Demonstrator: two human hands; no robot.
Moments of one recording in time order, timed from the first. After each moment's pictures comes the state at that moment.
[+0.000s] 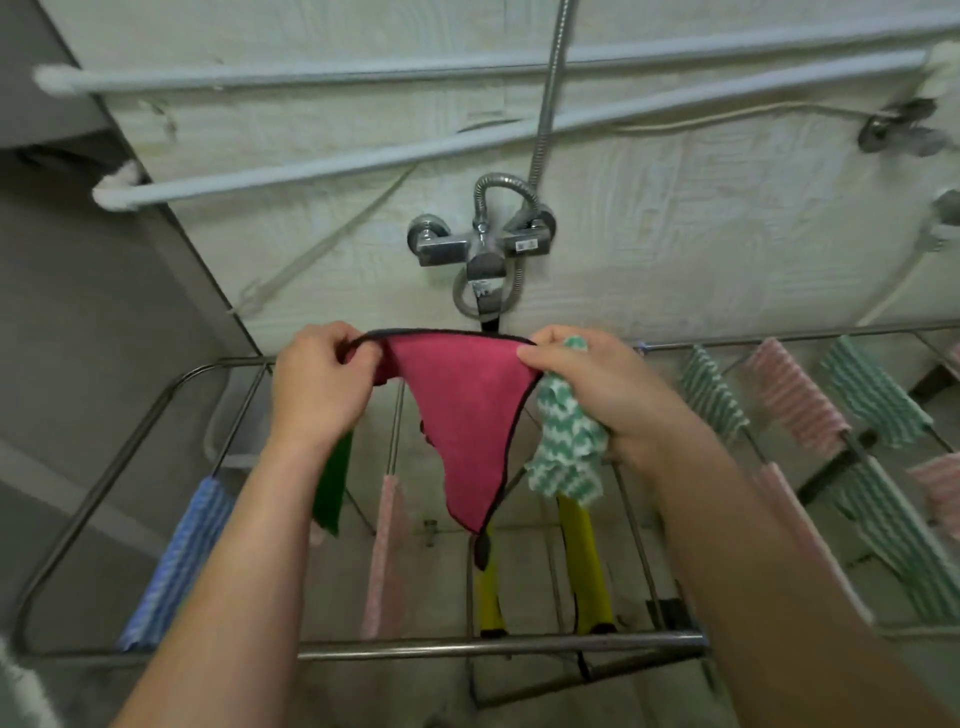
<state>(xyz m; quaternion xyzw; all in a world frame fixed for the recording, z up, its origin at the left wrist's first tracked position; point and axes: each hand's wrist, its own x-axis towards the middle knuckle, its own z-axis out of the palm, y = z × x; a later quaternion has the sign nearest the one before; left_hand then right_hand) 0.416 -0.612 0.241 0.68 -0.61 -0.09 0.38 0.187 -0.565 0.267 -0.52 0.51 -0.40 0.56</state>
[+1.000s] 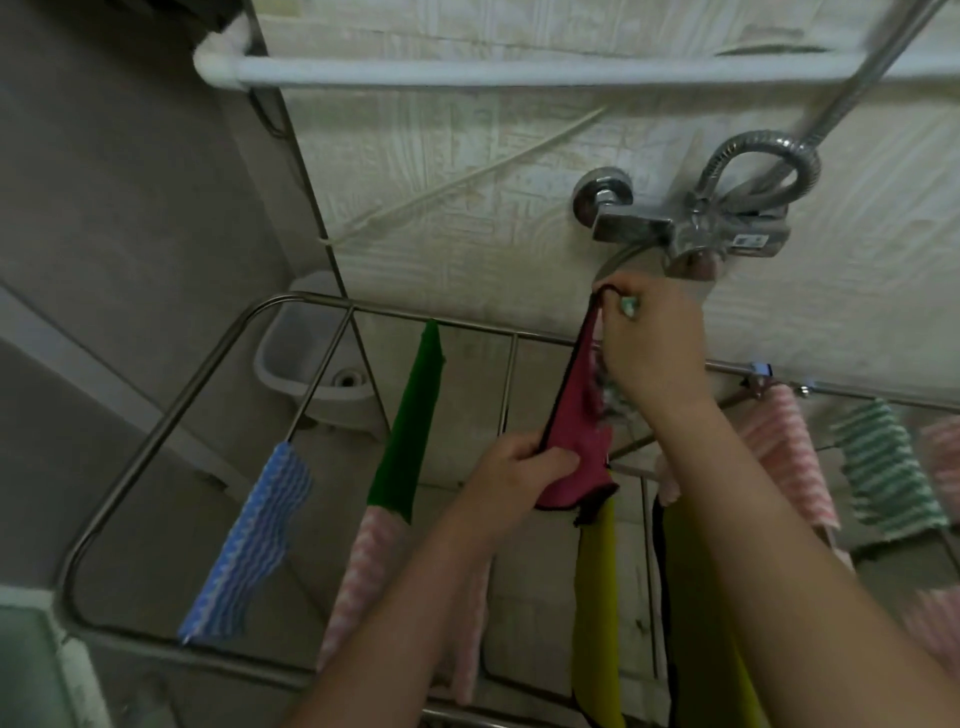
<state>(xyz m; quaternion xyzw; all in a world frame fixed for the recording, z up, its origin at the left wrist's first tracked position) 0.429 -0.627 0.143 0.47 -0.41 -0.68 0.39 0.306 -0.717 0.204 -0.65 0.65 -0.38 0.11</state>
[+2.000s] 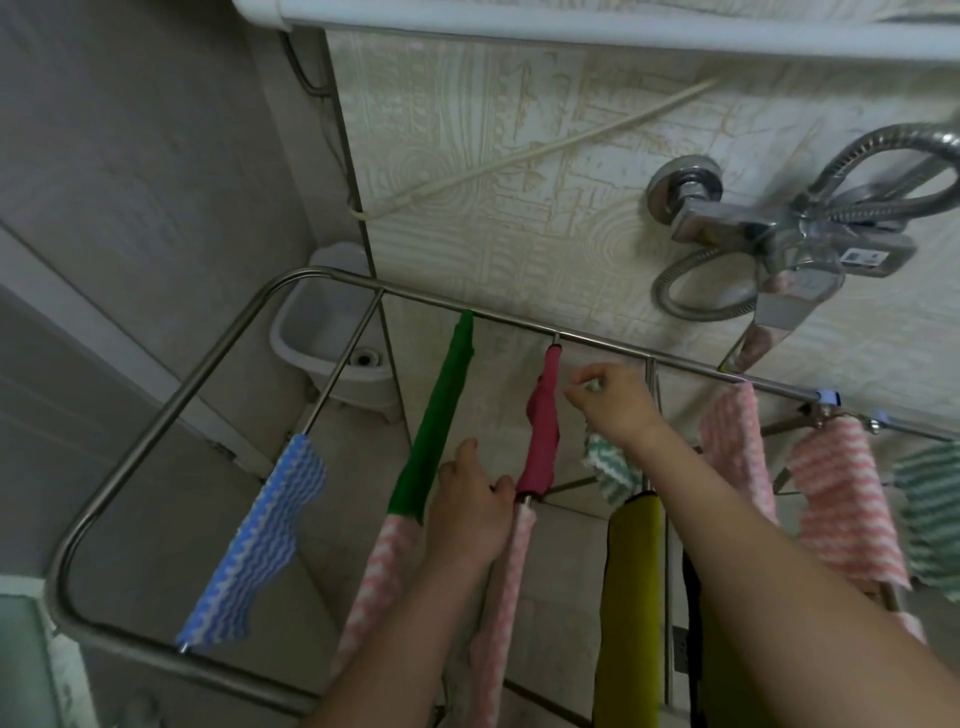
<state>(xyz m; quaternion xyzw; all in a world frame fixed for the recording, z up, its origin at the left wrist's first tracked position) 0.467 -0.644 0.044 0.78 -0.44 -0.37 0.24 0.325 -0.766 0.084 -0.63 0.66 -0.17 0.38</state>
